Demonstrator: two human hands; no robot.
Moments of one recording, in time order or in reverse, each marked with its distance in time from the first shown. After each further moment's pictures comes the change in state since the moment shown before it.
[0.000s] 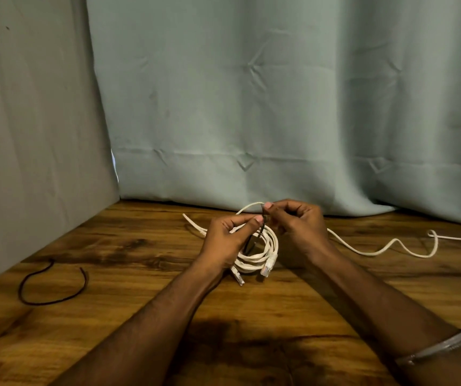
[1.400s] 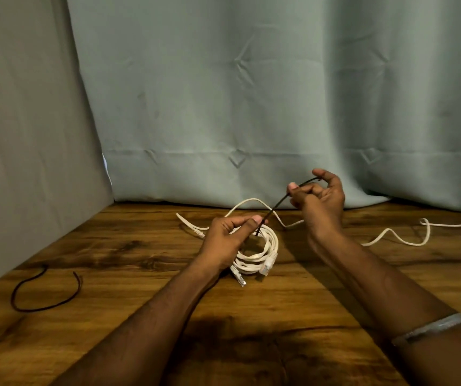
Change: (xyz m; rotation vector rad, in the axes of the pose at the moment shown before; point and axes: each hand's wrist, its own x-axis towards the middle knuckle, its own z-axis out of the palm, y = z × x) left_hand -0.001 -0.002 0.008 0.115 -0.040 -0.012; right_hand 0.024 -0.008 -0.024 0.066 0.365 -0.064
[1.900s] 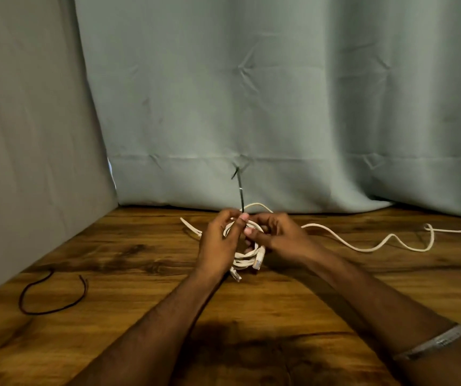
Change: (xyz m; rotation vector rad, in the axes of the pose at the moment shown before) left_hand 0.005 -0.006 -0.012 0.090 0.156 0.072; right_hand -0.041 0.016 0.012 -0.194 -0.837 0.201
